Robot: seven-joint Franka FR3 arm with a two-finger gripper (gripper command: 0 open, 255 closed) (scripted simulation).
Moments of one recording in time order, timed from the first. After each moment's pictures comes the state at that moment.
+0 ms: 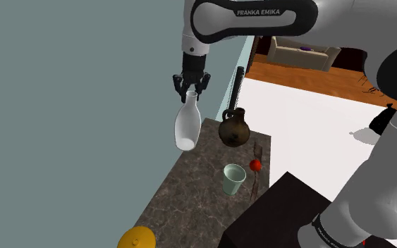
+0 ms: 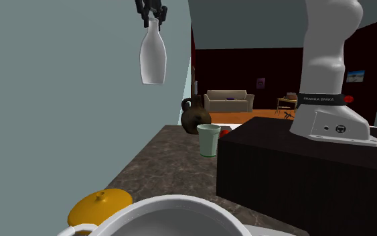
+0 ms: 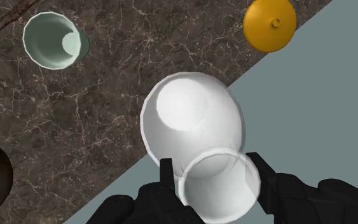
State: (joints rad) arm 0.09 0.14 0.25 -1.57 -0.01 1.72 0.47
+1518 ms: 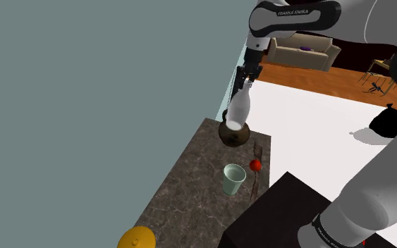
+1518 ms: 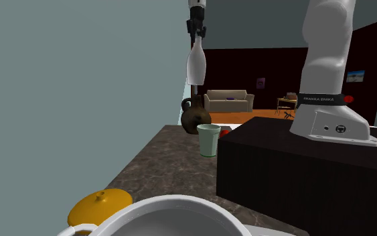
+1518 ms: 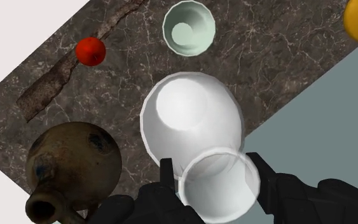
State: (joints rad) arm -0.19 -0.01 -0.01 -1.74 0.03 1.73 -0.08
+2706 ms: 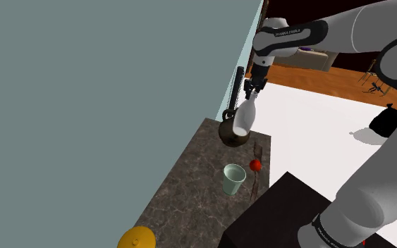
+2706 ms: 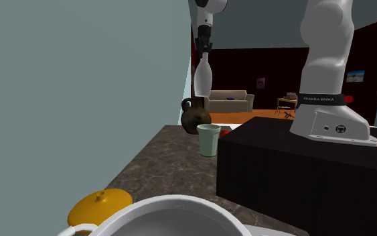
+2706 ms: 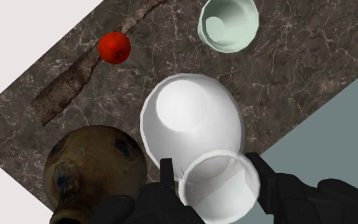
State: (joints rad) arm -0.25 0.05 -0.08 -1.85 0.03 1.89 -0.21
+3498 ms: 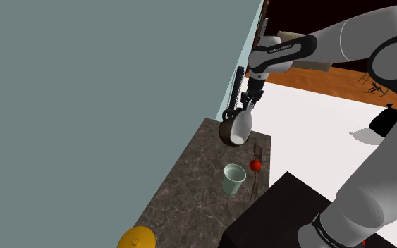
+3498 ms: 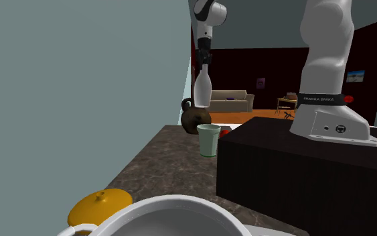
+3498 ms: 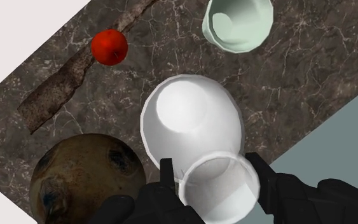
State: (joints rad) arm -0.25 0.08 -0.08 -1.97 0.04 2.05 -0.22
